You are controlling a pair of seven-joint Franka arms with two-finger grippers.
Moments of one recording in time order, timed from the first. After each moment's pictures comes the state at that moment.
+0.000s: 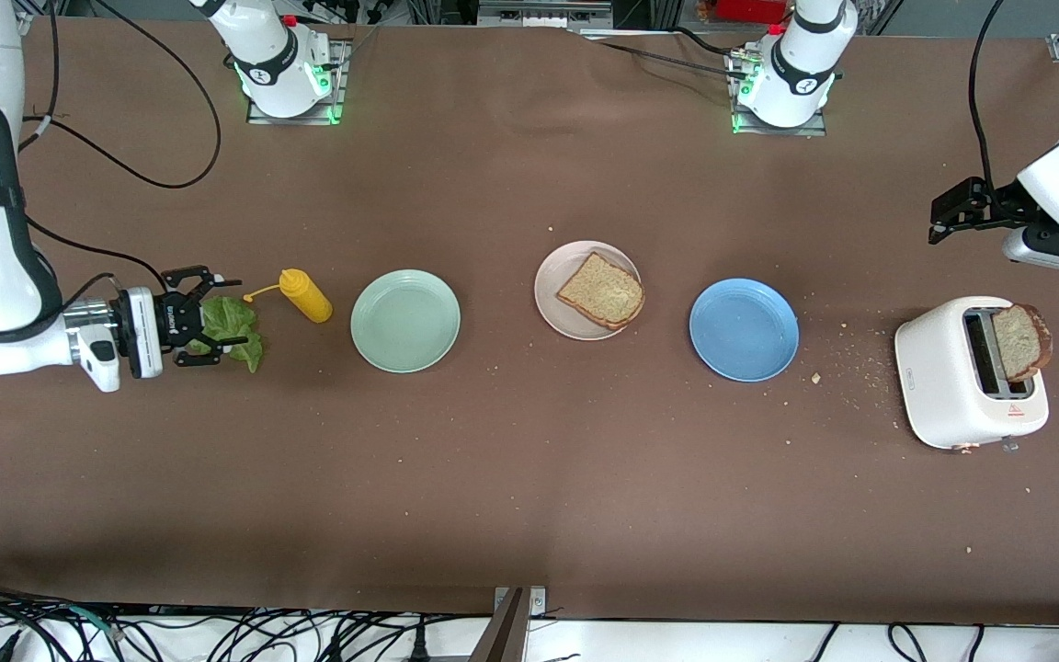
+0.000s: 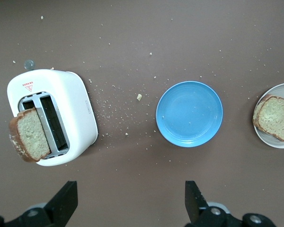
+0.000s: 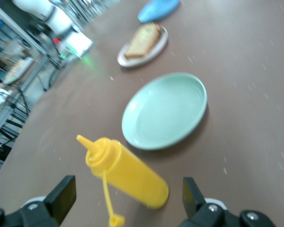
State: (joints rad) left arm 0.05 0.02 -0.06 -1.62 0.03 1.59 0.22; right arm -0.22 0.63 0.02 -1.64 0.76 1.53 -1.86
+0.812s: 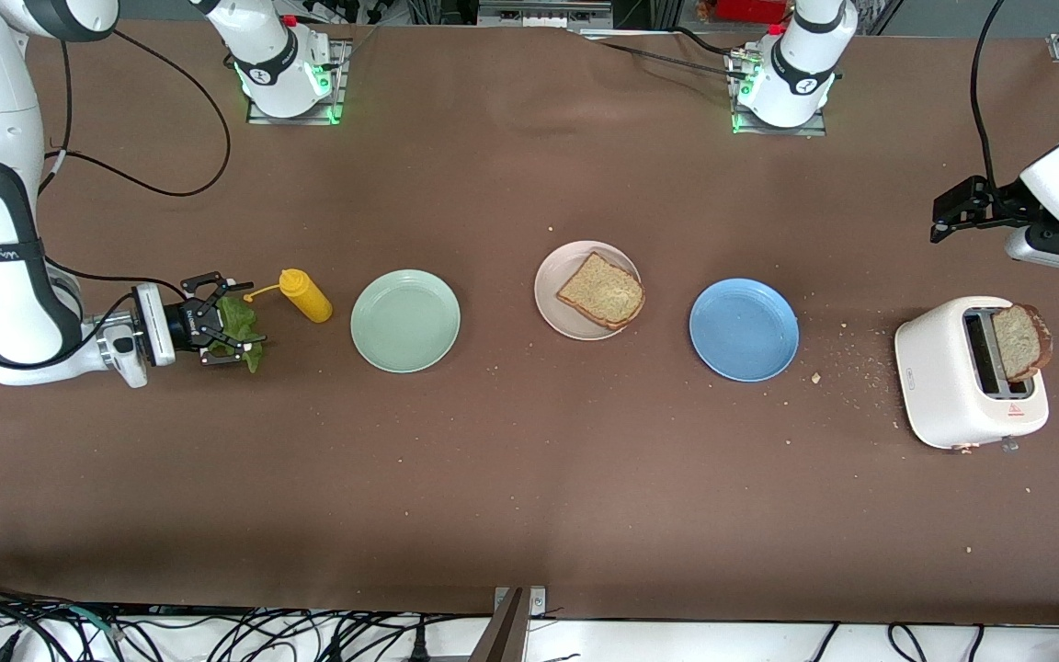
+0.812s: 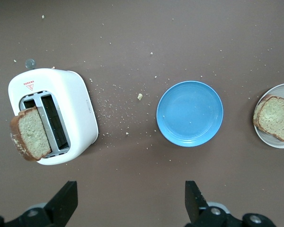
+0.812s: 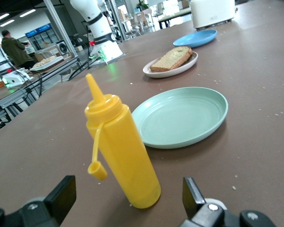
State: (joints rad) left arm 0.05 0.02 -0.06 -1.62 0.03 1.59 0.22; right arm -0.28 0.79 0.02 -1.61 0.79 1.46 -2.26
